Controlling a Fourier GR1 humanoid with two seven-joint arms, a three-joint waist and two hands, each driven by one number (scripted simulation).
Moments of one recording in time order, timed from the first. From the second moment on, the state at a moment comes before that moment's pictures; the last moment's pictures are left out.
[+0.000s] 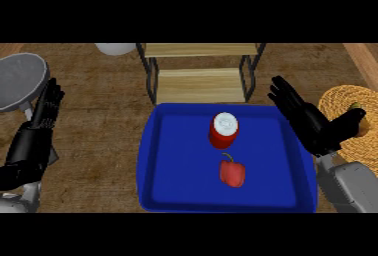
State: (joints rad) left arm -0.08 0.53 -0.20 -1.65 0.13 0.35 -0.13; right arm -0.29 -0.42 0.26 -1.43 -0.46 0.01 0.03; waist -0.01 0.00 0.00
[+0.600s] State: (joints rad) left arm 0.09 0.42 -0.17 -1.47 0.35 0.30 0.09; right arm 0.08 -0.49 0.05 -1.52 -0.22 -0.45 -0.10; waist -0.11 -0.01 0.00
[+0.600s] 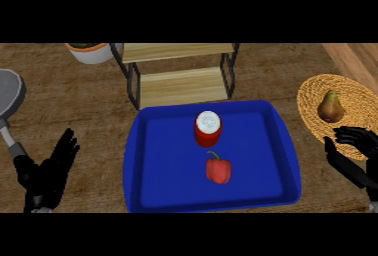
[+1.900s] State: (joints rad) left arm -0.06 0.39 -0.17 -1.39 0.38 0.18 0.20; right arm 0.57 -0.60 0.36 -2.37 0.34 -0.56 0.59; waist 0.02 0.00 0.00
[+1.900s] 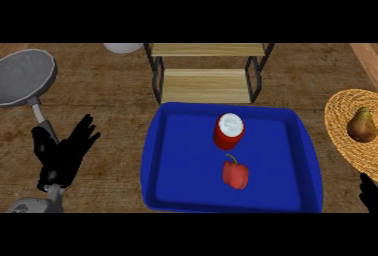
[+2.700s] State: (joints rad) left arm -0.06 0.37 -0.15 -1.37 0.36 0.17 0.21; right arm 0.09 -0.36 0.59 -2.14 0.78 -0.31 1.13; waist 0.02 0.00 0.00
